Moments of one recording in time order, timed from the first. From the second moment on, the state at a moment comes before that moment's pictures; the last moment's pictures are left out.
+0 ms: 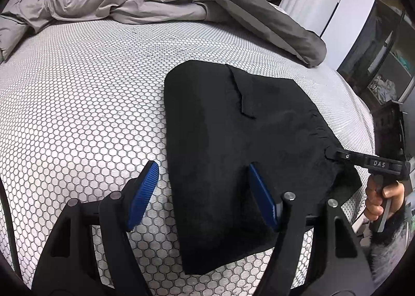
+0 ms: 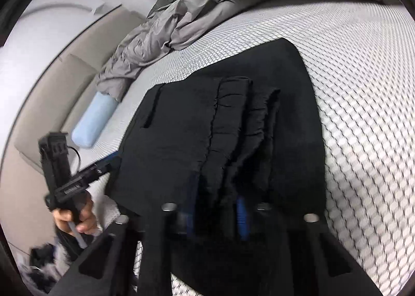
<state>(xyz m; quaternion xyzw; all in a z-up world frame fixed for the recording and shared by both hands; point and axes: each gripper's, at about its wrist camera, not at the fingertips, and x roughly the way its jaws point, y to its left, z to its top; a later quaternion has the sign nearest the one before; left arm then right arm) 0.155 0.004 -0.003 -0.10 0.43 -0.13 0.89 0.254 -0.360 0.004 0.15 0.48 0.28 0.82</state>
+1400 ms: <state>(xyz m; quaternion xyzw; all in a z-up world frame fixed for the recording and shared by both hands) 0.125 -0.060 0.000 0.05 0.42 -0.21 0.88 0.213 -0.320 0.015 -0.10 0.44 0.23 0.86</state>
